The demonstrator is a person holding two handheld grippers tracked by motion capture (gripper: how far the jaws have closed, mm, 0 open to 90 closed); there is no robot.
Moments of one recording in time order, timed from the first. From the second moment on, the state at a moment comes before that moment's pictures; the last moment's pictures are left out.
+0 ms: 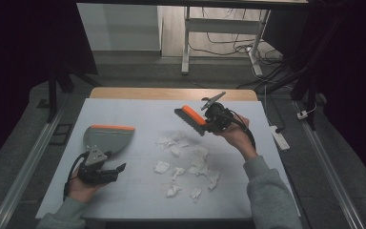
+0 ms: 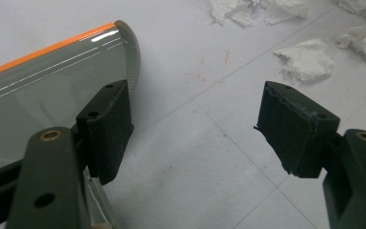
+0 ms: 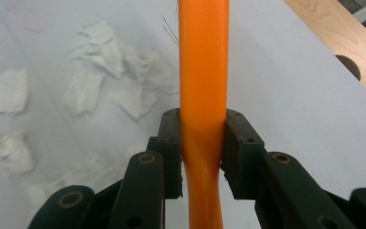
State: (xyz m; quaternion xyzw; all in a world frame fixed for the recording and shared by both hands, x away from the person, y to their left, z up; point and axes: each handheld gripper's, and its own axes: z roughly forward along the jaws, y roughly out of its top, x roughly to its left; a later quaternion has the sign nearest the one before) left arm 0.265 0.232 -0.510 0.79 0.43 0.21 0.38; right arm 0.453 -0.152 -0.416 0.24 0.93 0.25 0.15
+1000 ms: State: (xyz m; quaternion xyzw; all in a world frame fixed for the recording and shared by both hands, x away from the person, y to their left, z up) left arm 0.262 0.234 -0.507 0.79 0.43 0.21 0.39; right arm 0.421 -0.115 -0.423 0.14 0.97 0.17 0.12
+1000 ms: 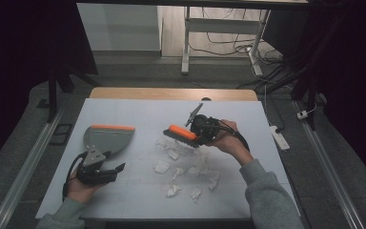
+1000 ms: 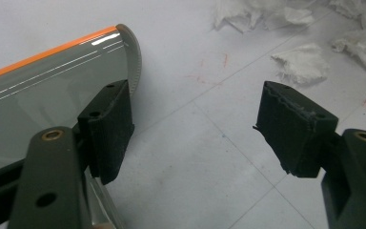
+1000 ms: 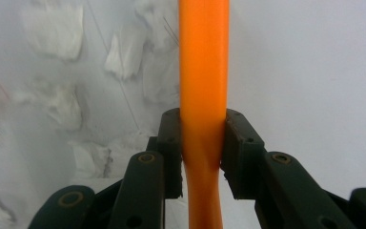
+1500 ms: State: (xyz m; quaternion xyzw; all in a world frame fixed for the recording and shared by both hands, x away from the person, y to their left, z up) left arm 0.263 0.233 -0.508 0.79 0.43 0.21 0.39; right arm 0.433 -0.119 -0.408 0.24 0.92 0.27 0.13
